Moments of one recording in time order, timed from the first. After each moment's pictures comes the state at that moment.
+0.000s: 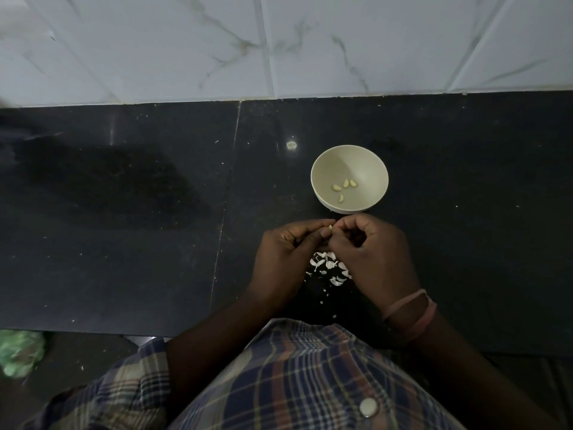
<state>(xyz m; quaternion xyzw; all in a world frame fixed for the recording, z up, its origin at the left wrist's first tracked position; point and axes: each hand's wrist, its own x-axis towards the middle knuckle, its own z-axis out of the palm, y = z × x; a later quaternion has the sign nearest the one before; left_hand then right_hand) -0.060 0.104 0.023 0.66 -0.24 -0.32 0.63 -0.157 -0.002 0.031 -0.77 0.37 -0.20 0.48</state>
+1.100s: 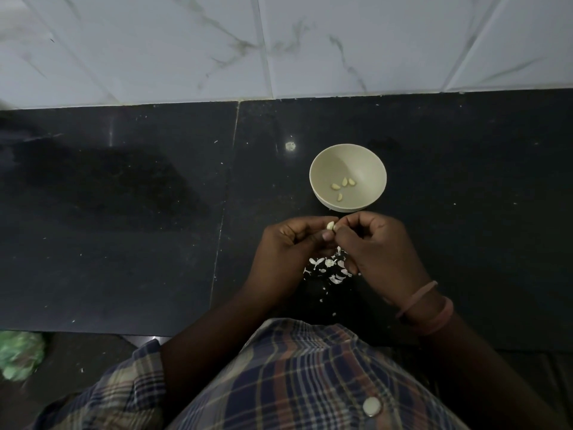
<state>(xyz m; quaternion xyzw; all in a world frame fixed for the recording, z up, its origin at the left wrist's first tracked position) -0.059 0.103 0.024 0.62 -0.20 -0.39 0.65 -0.160 -0.005 0.050 -0.65 0.38 -0.15 0.64</state>
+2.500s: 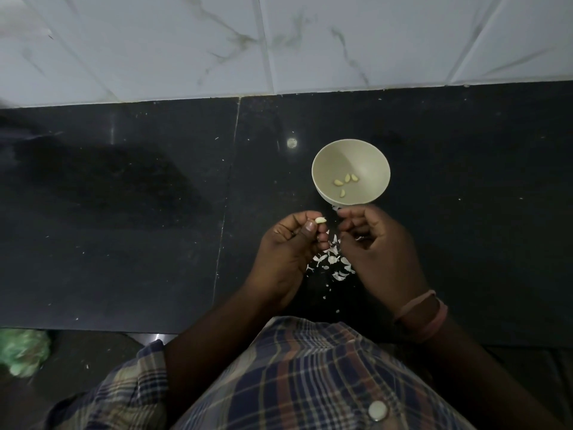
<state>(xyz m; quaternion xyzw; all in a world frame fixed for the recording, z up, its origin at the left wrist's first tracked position) -0.059 0.103 0.002 0.47 -0.06 -0.45 0.76 -0.167 0.000 0.028 -0.76 0.35 -0.20 0.51</state>
